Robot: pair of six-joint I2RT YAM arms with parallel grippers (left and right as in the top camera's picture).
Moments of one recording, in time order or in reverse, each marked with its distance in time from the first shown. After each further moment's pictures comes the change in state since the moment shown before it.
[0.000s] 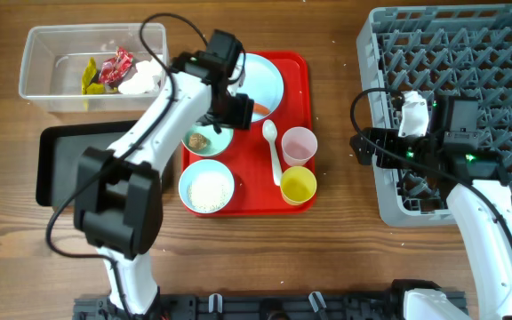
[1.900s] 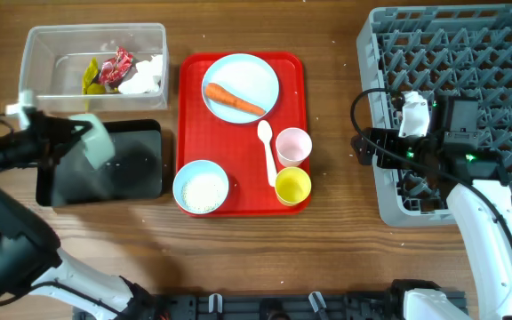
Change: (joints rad) left arm 1.116 -0.077 -0.155 -0.360 1.025 0.548; right arm 0.000 0.000 0.000 -0.002 0.015 0.000
